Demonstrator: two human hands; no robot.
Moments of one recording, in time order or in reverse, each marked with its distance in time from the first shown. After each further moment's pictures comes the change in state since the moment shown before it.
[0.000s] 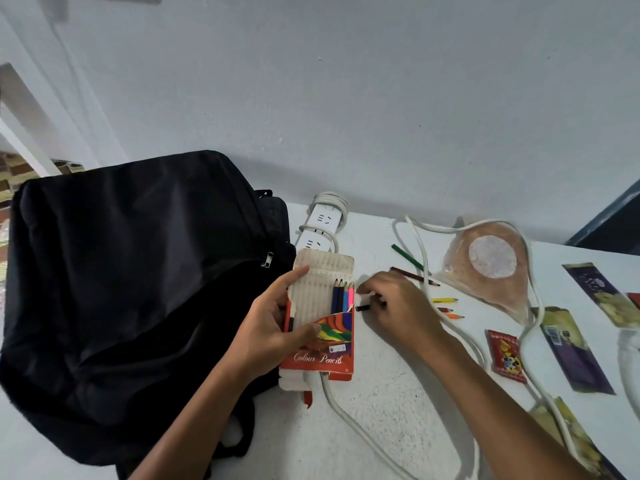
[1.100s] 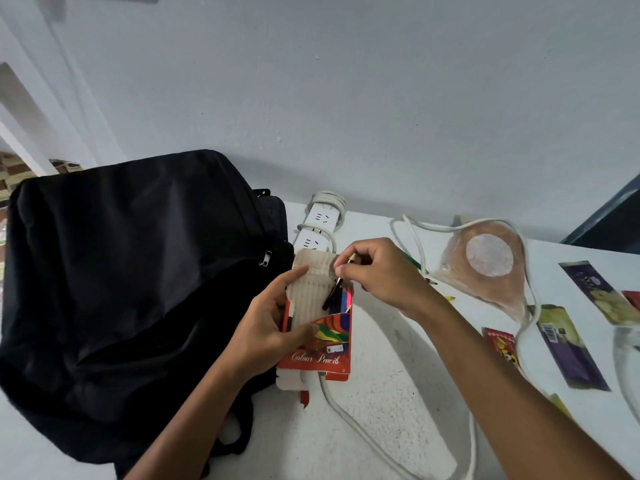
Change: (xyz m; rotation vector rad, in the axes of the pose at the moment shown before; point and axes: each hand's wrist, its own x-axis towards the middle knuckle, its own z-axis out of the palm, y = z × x) left_hand -0.001 0.003 -0.001 0.024 -0.017 0.000; right_hand 0.033 -0.047 -0.041 0.574 -0.157 0.252
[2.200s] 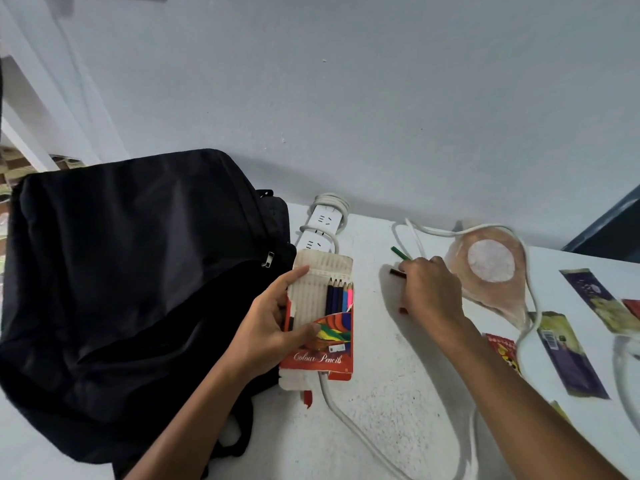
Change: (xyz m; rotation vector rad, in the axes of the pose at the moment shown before) left_hand 0.001 -0.004 0.000 -0.066 0.011 -0.003; right_hand 0.003 0.069 -0.018 -1.023 0.314 0.102
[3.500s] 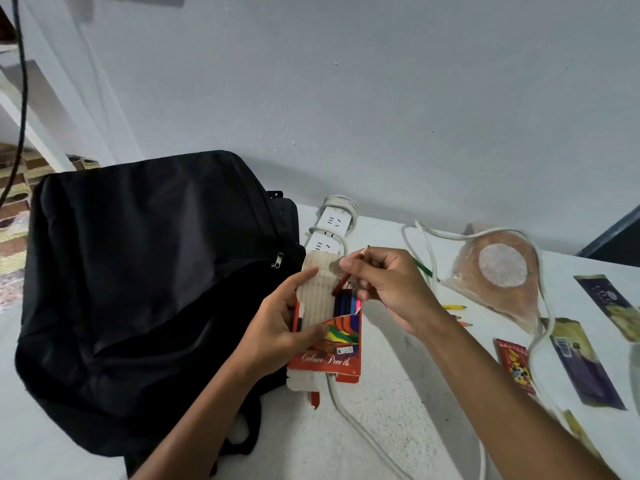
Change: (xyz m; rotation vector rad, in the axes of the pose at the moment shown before) left_hand 0.001 0.000 0.000 -0.010 -0.006 0.000; right_hand -0.009 -0.058 -0.036 1.520 -0.343 0.044
